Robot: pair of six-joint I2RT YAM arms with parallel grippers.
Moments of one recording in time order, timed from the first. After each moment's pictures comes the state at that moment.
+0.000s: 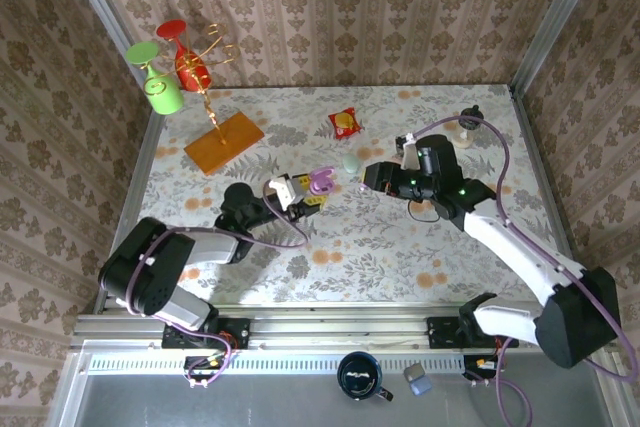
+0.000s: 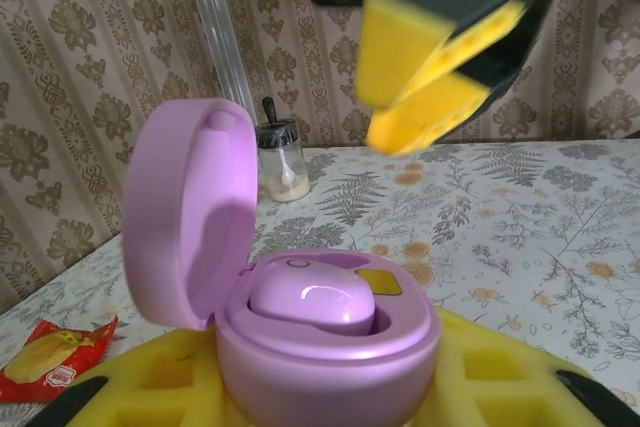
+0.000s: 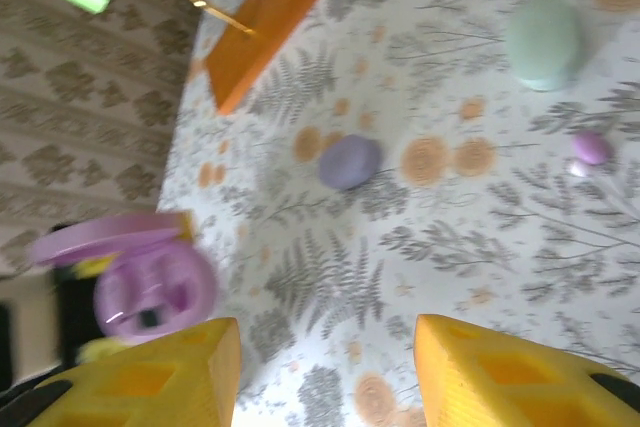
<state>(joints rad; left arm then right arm) -0.56 1.48 0.39 1.15 0.71 0.16 0.39 1.23 0.90 -0.29 -0.39 0.67</state>
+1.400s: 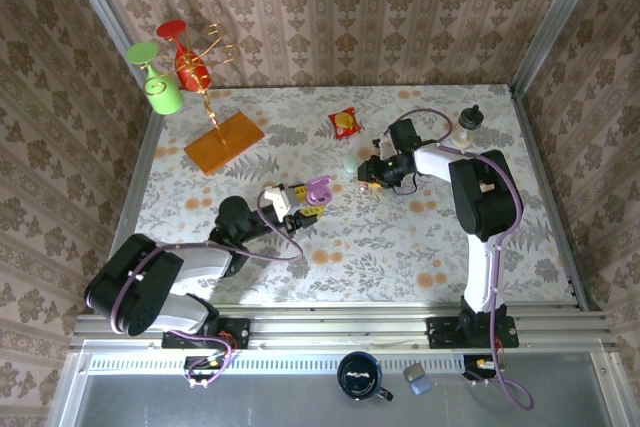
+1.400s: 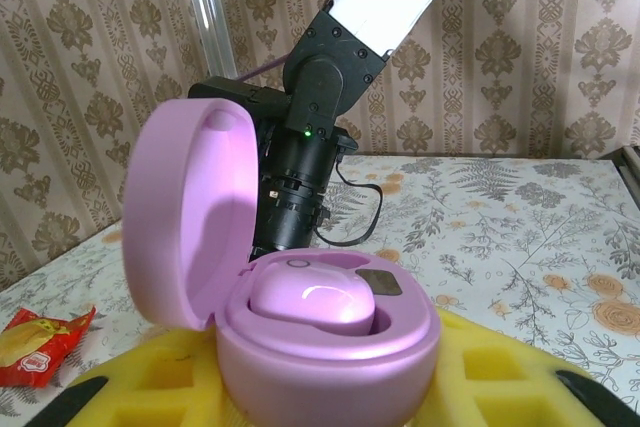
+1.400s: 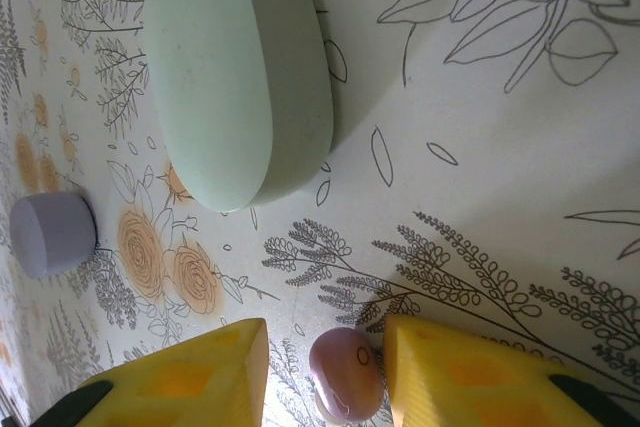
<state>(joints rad) -0.61 1.38 0.30 1.16 0.65 0.10 0.25 2.05 1.29 -0.34 -0.56 0.40</state>
